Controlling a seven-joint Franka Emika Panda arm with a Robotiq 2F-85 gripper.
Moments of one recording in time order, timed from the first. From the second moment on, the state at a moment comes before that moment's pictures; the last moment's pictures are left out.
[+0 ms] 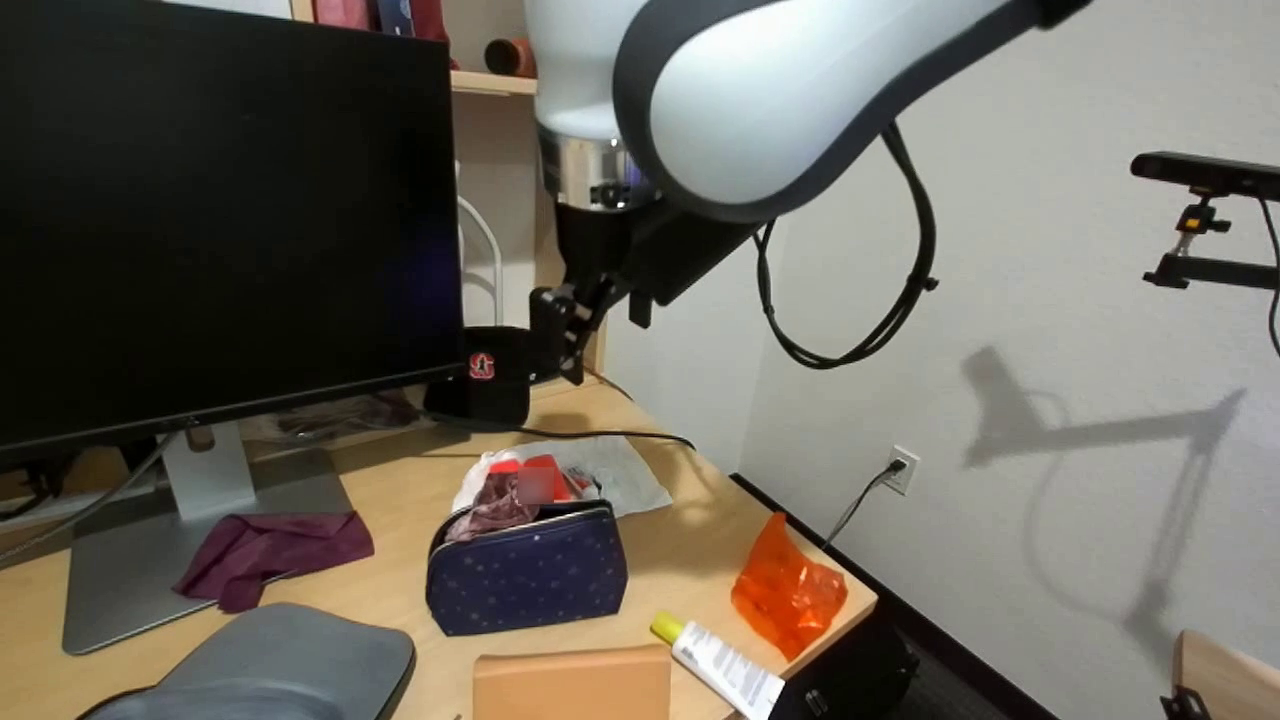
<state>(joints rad) 0.28 0.20 -0.06 -1.97 -0.45 2.28 0.42</state>
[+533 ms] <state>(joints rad) 0.15 0.09 -0.03 -2.05 -0.24 2.25 0.31</state>
